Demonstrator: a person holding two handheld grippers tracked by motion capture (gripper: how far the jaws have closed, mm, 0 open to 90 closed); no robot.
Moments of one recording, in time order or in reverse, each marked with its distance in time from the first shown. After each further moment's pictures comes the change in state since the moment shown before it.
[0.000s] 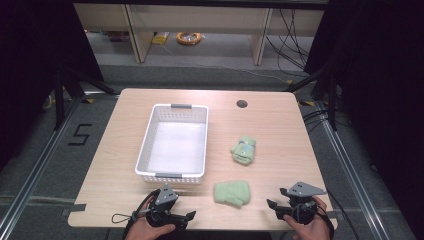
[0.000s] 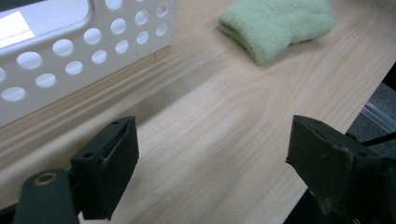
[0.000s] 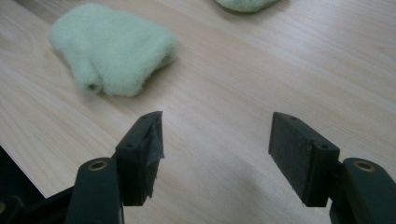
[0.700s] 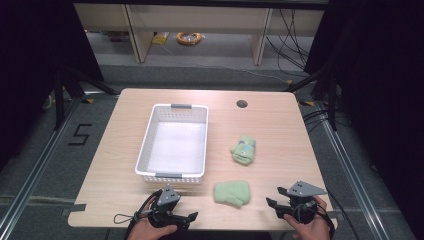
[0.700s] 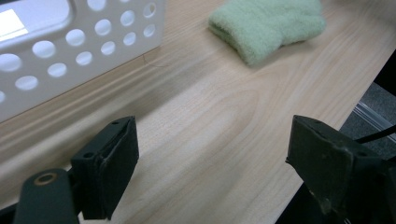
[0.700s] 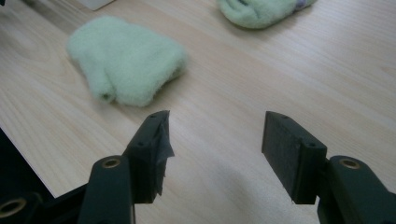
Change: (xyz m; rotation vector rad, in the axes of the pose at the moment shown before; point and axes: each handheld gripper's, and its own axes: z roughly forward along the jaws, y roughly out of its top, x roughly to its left) left arm -0.004 0.001 0.002 0.016 -0.025 0.007; right arm 0.004 0.004 -0.004 -0.031 0.014 -0.007
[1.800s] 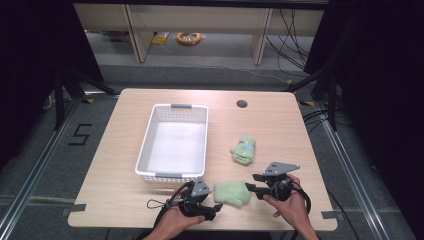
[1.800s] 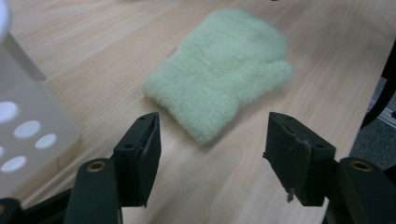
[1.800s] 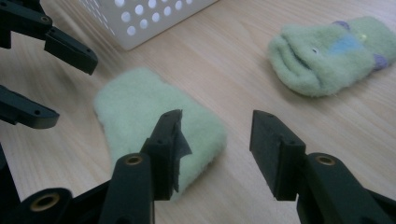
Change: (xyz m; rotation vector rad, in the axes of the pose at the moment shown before) left arm -0.033 0.046 0.054 0.007 -0.046 0.100; right arm 0.004 0.057 0.050 0.008 0.147 -0.107
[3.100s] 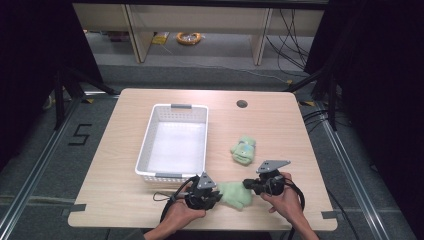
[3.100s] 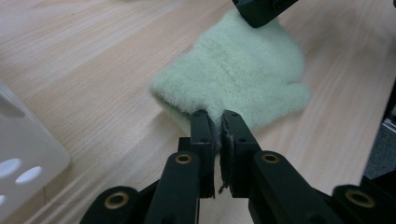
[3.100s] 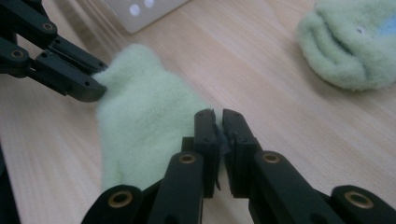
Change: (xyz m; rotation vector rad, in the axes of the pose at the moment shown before) left arm 0.005 0.014 0.014 0.031 -0.018 -0.008; right arm -0.004 0.004 0.019 0.085 0.080 0.020
